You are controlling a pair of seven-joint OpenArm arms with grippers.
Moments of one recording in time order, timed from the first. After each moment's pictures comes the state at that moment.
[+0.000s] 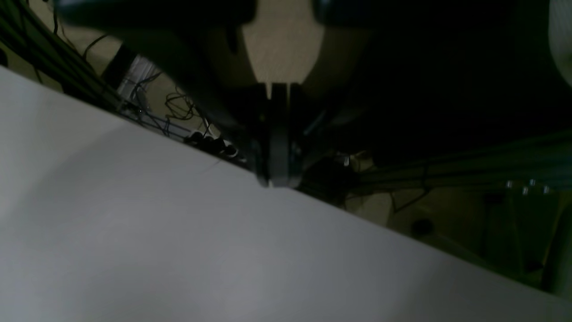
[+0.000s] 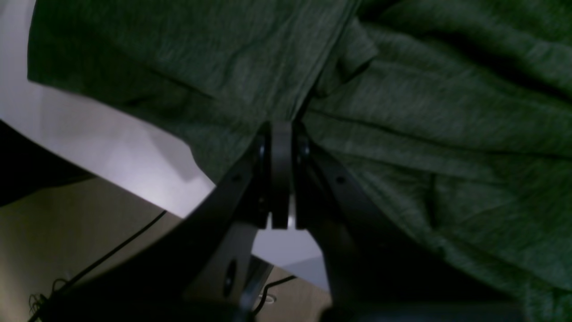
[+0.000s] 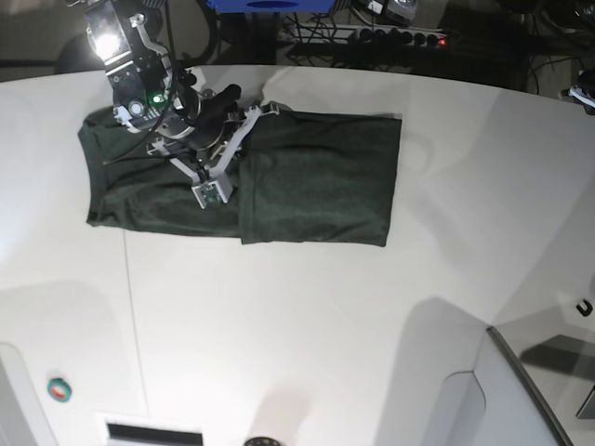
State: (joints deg) left arm 20.9 -19.2 -56.4 85.0 -11.7 -31.7 48.3; right arm -14.7 6.7 -19.8 98.1 15.6 0.0 -49.4
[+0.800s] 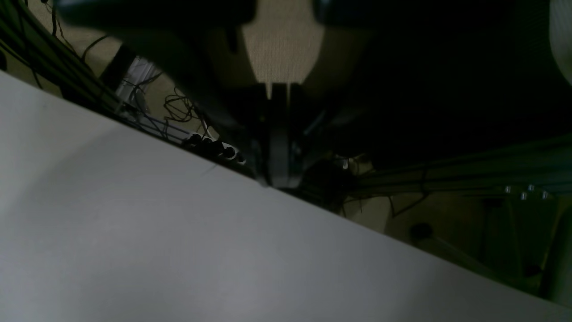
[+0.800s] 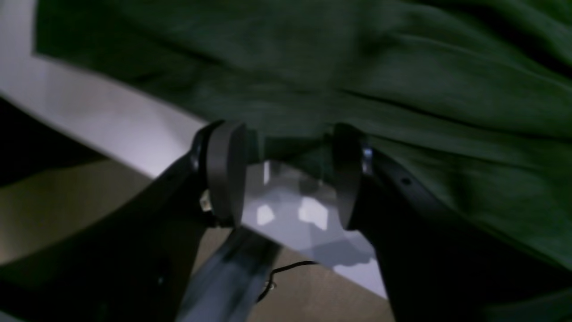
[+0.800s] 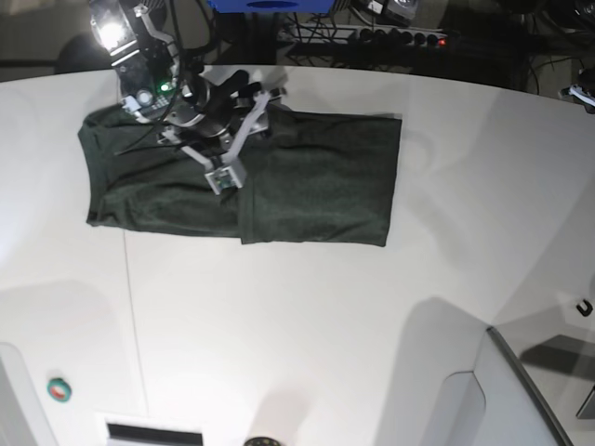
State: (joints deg) left arm 21.1 -19.2 -56.4 85.0 -11.9 -31.7 48.3; right arm -16.3 6.8 -23.3 99.5 15.5 0.0 -51.1
